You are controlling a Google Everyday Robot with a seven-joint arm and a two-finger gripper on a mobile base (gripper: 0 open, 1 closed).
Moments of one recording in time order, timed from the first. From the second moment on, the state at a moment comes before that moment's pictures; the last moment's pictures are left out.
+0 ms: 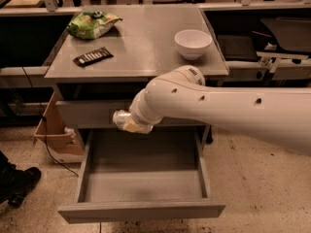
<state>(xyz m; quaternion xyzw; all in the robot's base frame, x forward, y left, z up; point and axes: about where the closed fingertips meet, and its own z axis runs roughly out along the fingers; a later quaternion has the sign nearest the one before) 0.574 0.068 0.744 -0.61 0.72 0.03 0.33</state>
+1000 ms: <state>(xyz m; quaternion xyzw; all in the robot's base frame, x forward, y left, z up) 0.589 0.047 0.811 -0.59 0.71 0.03 0.38</state>
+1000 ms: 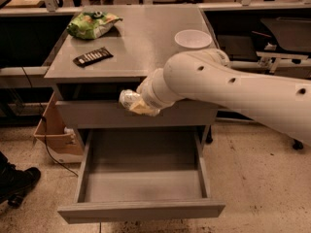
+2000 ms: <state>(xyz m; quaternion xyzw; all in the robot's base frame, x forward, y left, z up) 0.649 0.061 0.937 -0.58 0.65 0.01 0.50</state>
